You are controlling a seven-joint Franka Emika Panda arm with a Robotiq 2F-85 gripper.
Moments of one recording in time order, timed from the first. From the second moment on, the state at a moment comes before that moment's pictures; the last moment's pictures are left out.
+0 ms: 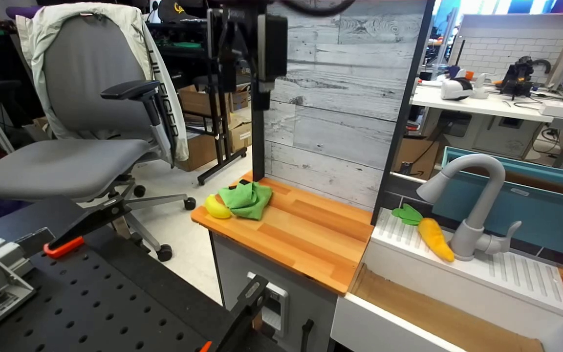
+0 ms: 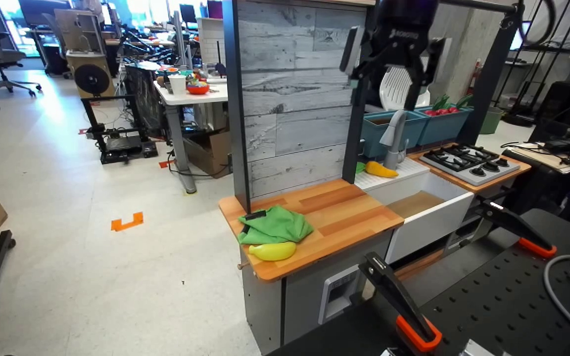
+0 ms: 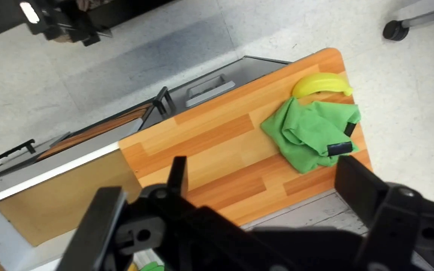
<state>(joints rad) 0.00 0.12 0.02 -2.35 0.08 2.46 0.30</state>
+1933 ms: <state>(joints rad) 0.25 1.08 -0.09 -1.54 0.08 2.56 0.72</state>
